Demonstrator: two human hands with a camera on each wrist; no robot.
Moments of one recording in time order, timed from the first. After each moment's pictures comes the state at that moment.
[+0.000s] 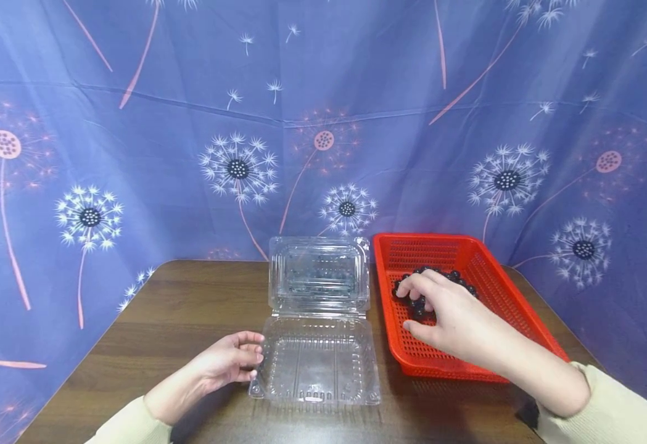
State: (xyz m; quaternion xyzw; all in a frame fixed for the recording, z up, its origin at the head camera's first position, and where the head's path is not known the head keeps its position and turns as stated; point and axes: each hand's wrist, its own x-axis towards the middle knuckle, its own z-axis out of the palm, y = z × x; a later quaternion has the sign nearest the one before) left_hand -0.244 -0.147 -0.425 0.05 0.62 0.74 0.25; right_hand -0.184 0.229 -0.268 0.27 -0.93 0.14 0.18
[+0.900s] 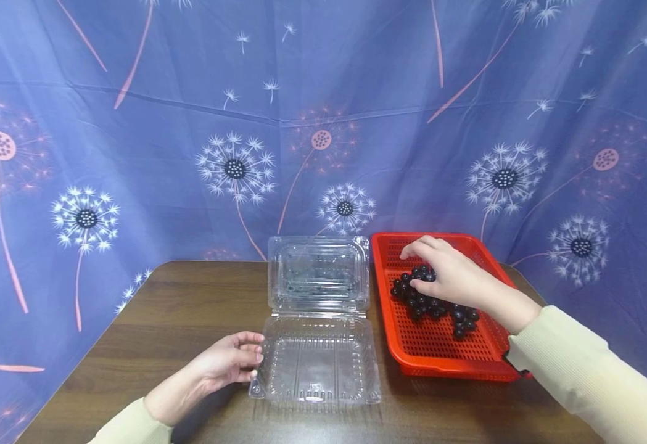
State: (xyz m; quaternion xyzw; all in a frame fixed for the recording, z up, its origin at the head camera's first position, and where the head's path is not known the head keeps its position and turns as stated) left_hand -0.244 -0.143 -0.425 0.05 0.62 0.74 0.25; right_hand -0.270 0.270 -0.278 0.32 -0.92 0.09 0.19
